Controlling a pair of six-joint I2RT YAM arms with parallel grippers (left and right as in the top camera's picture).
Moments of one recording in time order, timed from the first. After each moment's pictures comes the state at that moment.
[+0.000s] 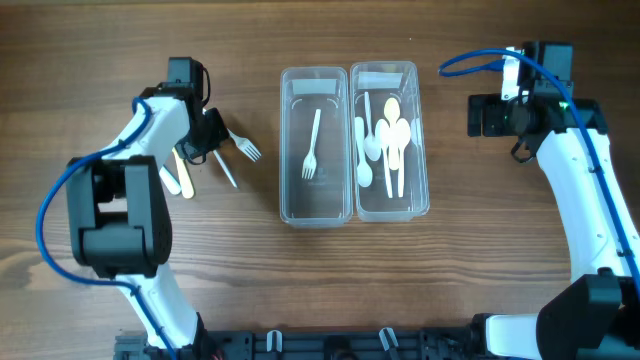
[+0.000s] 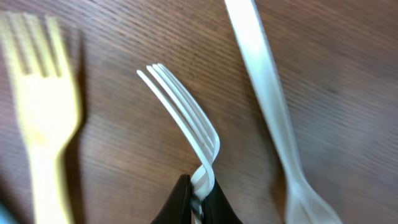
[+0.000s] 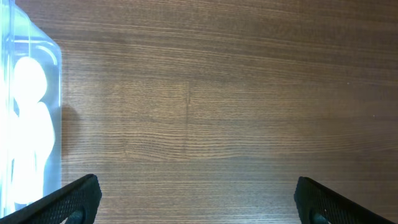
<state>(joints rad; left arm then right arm) -0.01 2.00 1.35 -0.74 -0.01 -0.45 -0.05 1.55 1.29 -0.76 0.14 -0.12</state>
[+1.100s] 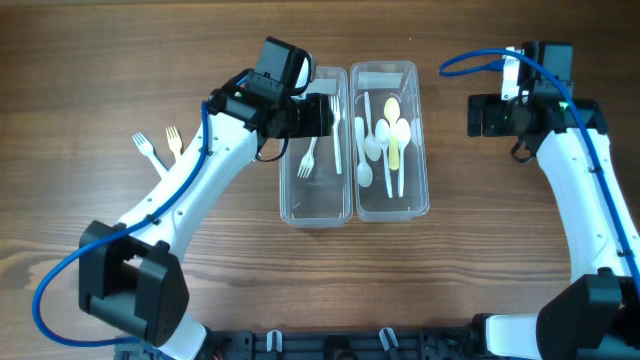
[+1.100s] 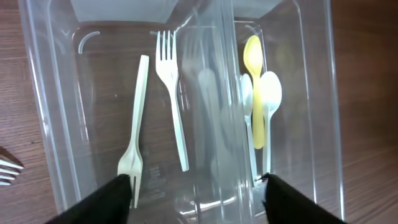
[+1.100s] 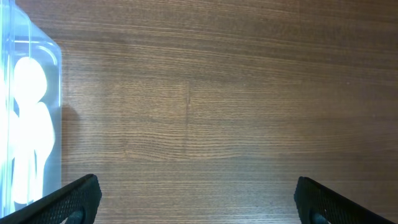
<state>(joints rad) -0.44 1.75 1.45 -0.72 0.23 -0.45 -0.05 1.55 1.29 -0.76 0.14 -0.12</state>
